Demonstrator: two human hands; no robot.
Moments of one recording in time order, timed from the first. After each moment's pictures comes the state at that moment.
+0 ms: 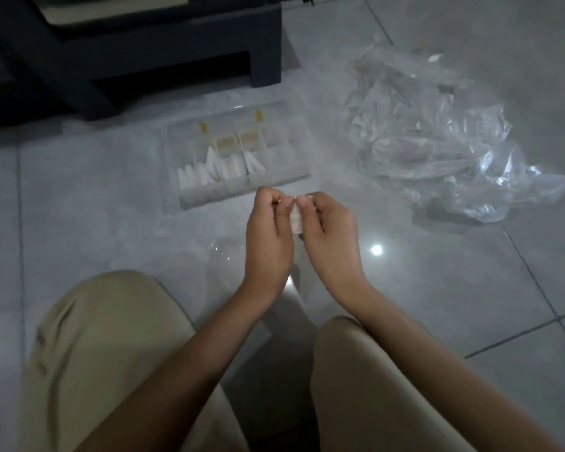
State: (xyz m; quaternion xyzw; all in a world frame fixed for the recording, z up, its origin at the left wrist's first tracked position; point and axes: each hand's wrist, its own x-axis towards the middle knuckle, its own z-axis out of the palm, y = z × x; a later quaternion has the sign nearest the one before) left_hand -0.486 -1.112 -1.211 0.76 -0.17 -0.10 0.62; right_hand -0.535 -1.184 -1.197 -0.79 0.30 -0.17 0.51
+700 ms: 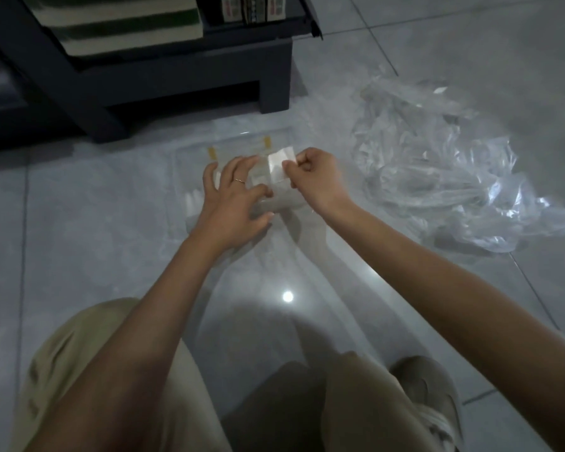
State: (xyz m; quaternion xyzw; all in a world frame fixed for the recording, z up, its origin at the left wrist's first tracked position) left_hand -0.355 -1.094 -1.245 0.88 -0.46 -0.01 0.13; right_hand -0.422 -1.246 -1.205 -0.79 0.32 -0.09 0.51
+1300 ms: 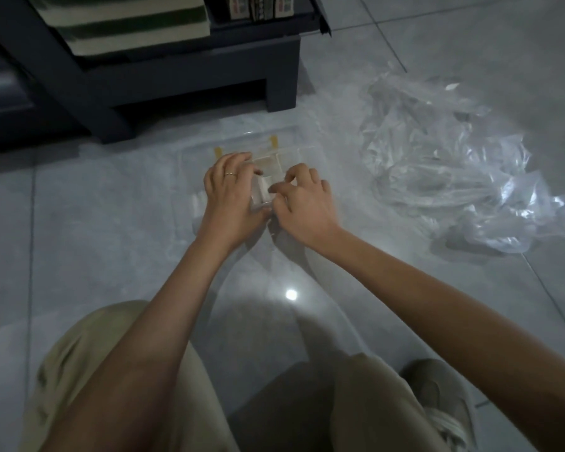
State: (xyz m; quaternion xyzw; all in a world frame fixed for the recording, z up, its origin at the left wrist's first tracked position) left_hand -0.349 -1.098 -1.258 0.89 -0.37 0.05 0.27; right_hand -0.432 -1.219 -1.237 -0.96 0.16 -0.04 0.21
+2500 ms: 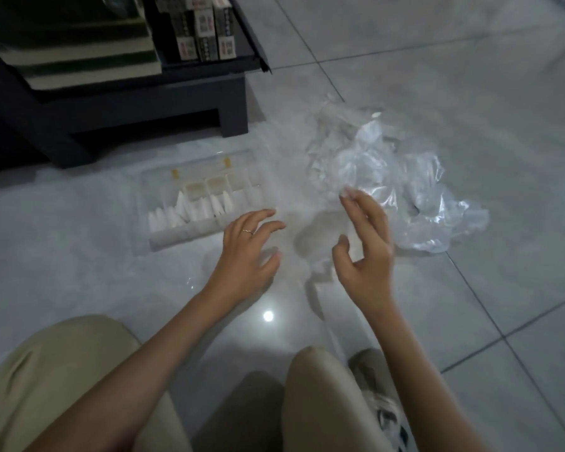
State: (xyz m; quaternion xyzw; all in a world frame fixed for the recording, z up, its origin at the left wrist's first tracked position) left_hand -0.448 -1.123 -1.245 0.80 -0.47 -0.04 0.37; right_hand -0.582 -1.266 -1.194 -0.86 0.13 -0.40 0.30
